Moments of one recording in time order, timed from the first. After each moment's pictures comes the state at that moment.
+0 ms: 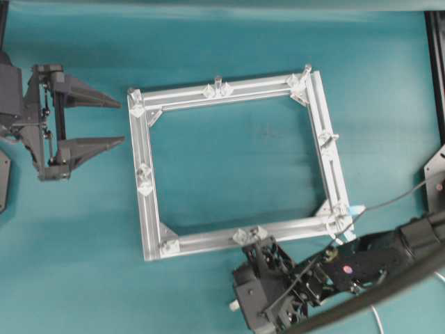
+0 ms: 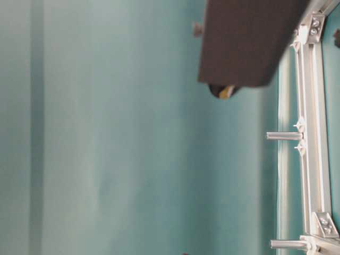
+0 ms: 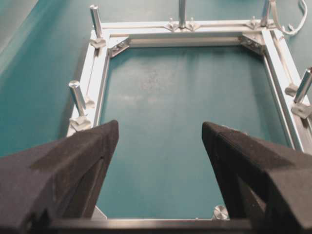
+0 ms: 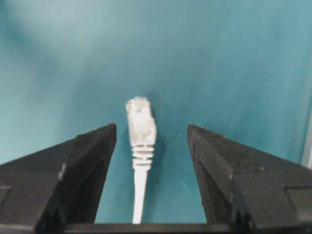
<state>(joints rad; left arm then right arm) 0.17 -0.66 1.14 -0.06 -0.21 0.11 0.41 0.27 0.54 -0.41 0.07 0.46</state>
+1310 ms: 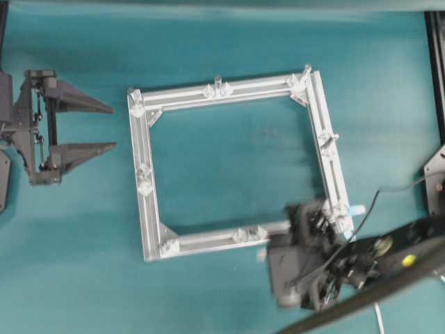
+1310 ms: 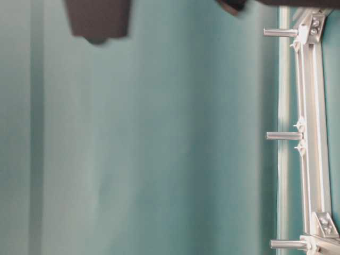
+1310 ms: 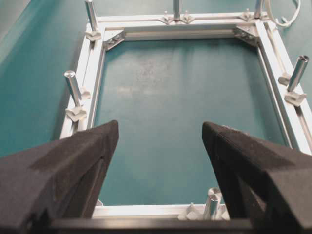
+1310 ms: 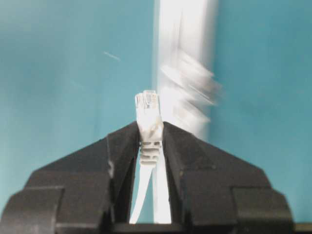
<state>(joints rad) 0.15 -0.71 1.19 -0.06 -0.21 0.11 0.44 -0.06 0.62 -0.62 0.59 0.79</state>
